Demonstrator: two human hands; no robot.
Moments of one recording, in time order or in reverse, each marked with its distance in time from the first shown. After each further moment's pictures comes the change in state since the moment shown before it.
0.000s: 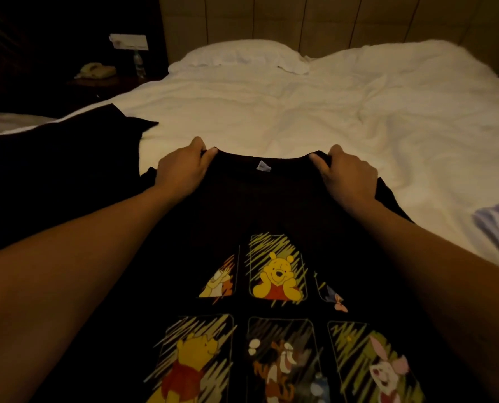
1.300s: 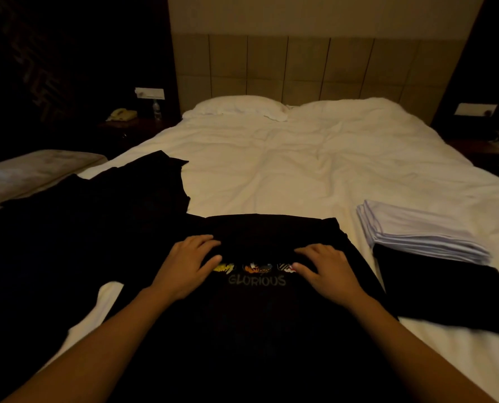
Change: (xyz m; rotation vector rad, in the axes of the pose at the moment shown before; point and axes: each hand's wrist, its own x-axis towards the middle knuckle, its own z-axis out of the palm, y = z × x) left_hand -0.300 0.050 -0.188 -0.035 -0.244 0.220; right_hand -0.280 0.024 -0.204 0.129 -0.359 -0.280
